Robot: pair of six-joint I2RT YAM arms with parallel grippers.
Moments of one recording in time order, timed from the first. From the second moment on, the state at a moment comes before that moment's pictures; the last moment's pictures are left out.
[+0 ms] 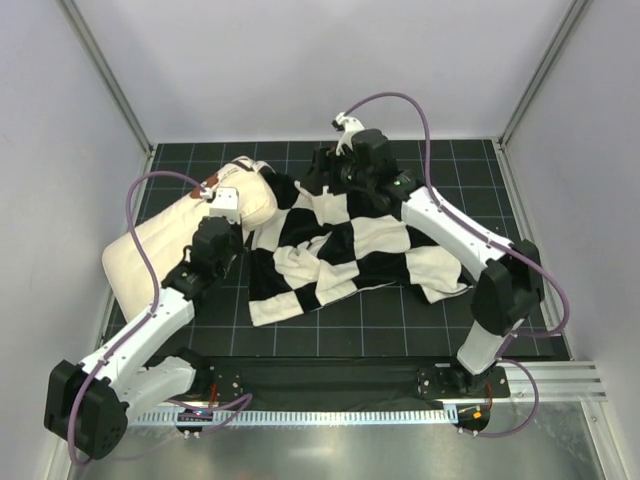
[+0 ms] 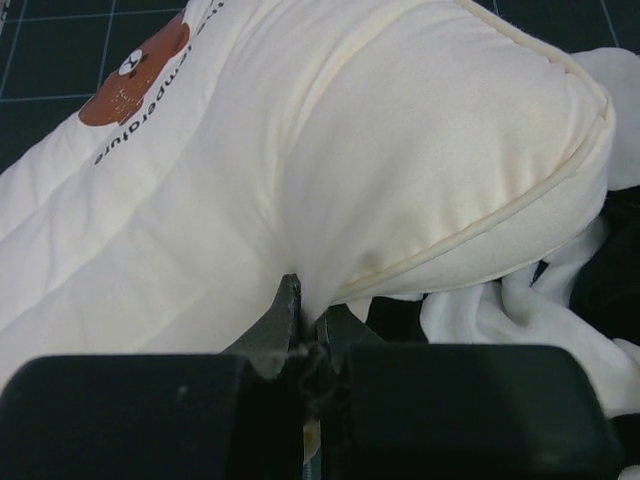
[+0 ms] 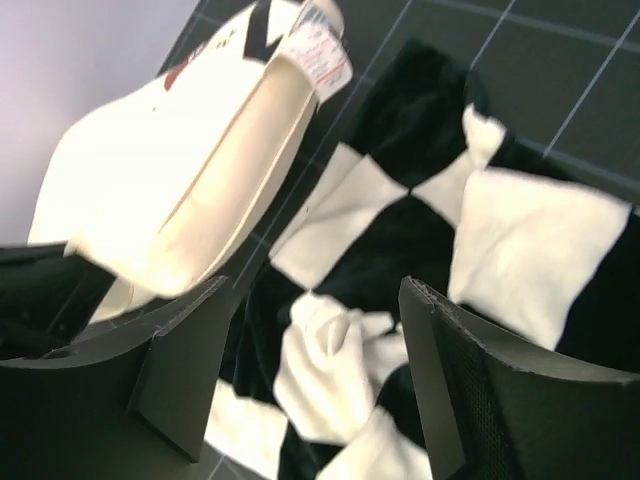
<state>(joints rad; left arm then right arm) -0.45 0.99 0.66 -0.03 -0.40 -0.11 0.59 1.74 1.56 -0.22 -0.21 0.38</state>
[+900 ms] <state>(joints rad) -0.46 0.93 0.51 0.08 -0.23 -0.05 0.69 2.01 1.53 -0.51 0.25 0.40</state>
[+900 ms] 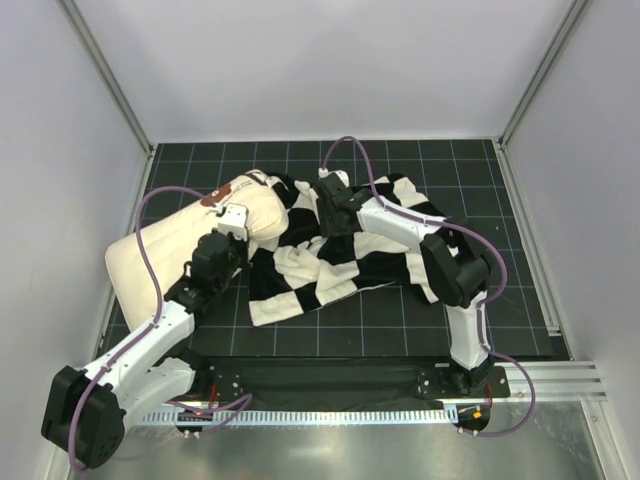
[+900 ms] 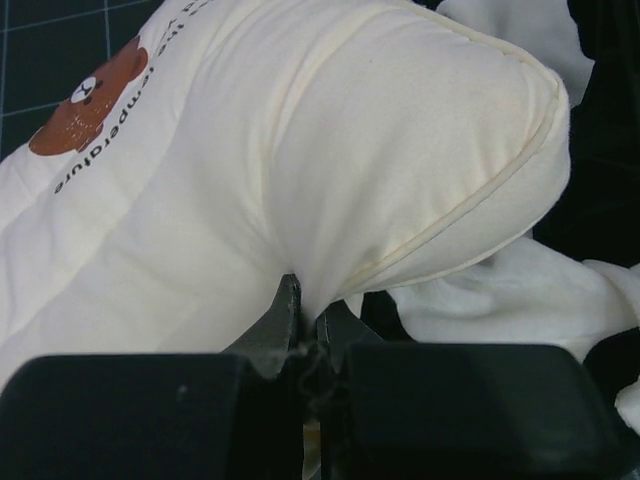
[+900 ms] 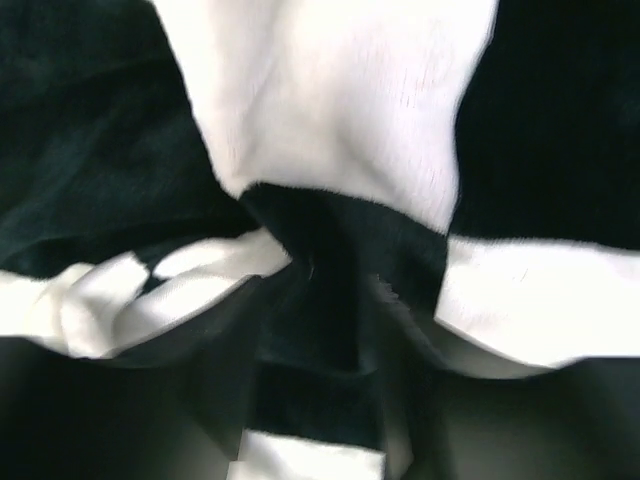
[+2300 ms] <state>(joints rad) -0.87 0.98 0.45 0.19 -0.35 0.18 0.57 1.68 1.42 -0.57 -0.02 0.37</state>
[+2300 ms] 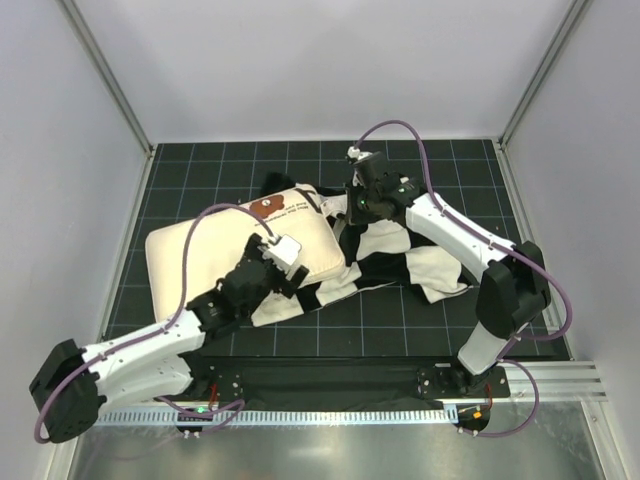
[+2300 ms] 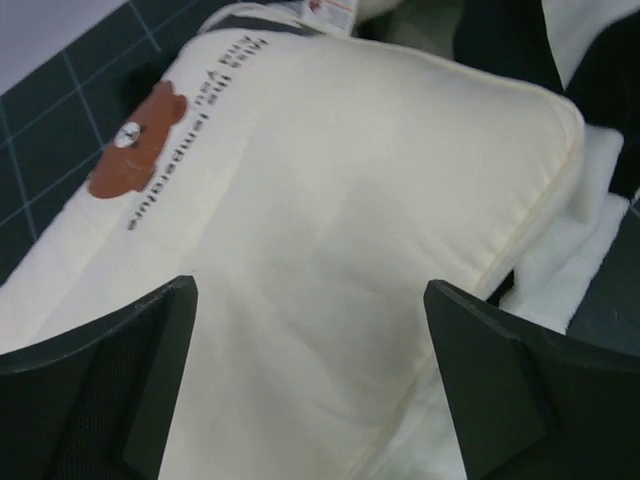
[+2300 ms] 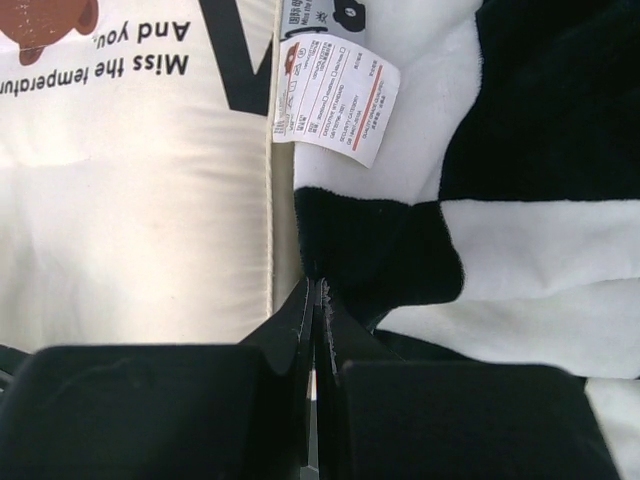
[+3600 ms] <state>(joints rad) -0.63 1.71 1.26 -0.40 -0.31 -0.62 0.57 1.68 1.42 -0.57 -0.04 0.33</state>
